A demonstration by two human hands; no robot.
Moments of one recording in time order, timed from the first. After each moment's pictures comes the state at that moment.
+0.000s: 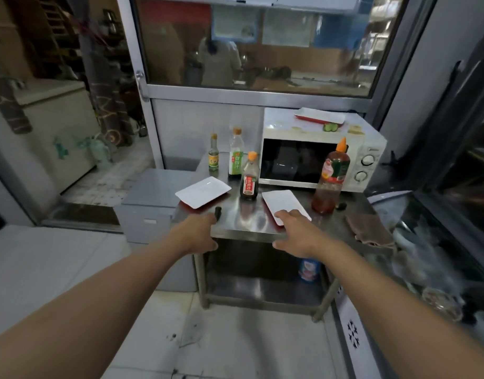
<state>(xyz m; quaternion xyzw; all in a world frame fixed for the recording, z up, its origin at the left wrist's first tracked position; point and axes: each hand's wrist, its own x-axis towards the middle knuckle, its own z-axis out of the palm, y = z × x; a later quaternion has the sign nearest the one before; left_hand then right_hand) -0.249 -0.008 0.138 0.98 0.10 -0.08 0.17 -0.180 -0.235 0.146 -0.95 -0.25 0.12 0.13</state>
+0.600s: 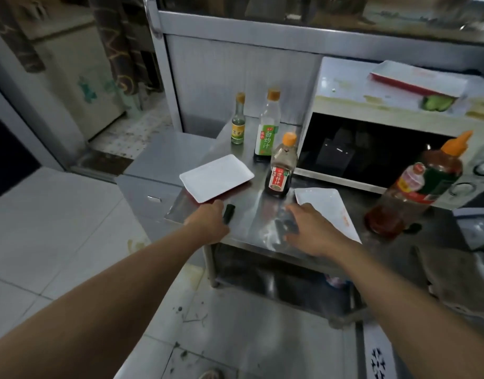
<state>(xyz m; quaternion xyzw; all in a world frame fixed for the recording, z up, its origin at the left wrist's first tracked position) -0.064 0.048 0.032 0.94 0.24 -0.12 0.19 0.024 -0.166 0.058 -0.92 -0.32 0.18 0.15</state>
